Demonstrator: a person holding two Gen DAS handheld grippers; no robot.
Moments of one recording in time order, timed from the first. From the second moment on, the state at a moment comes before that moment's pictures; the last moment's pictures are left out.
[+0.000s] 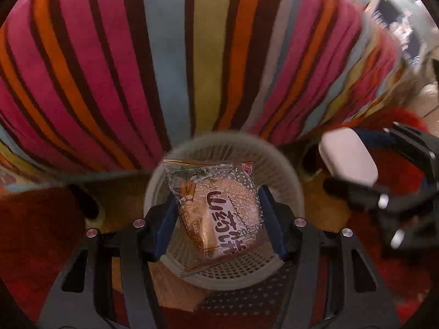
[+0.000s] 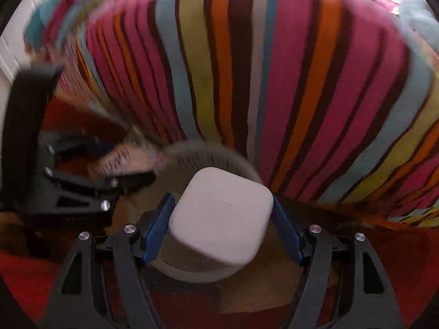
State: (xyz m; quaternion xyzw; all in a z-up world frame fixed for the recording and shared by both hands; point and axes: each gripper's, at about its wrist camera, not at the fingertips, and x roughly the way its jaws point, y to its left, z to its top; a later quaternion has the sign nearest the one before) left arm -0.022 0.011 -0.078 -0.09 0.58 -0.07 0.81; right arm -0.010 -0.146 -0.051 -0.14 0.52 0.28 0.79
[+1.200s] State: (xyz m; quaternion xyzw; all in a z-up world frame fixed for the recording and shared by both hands) left arm -0.021 0.020 -0.122 -0.11 0.65 -0.03 0.76; right arm -0.010 -0.119 -0.100 -0.19 0.57 0.28 0.75
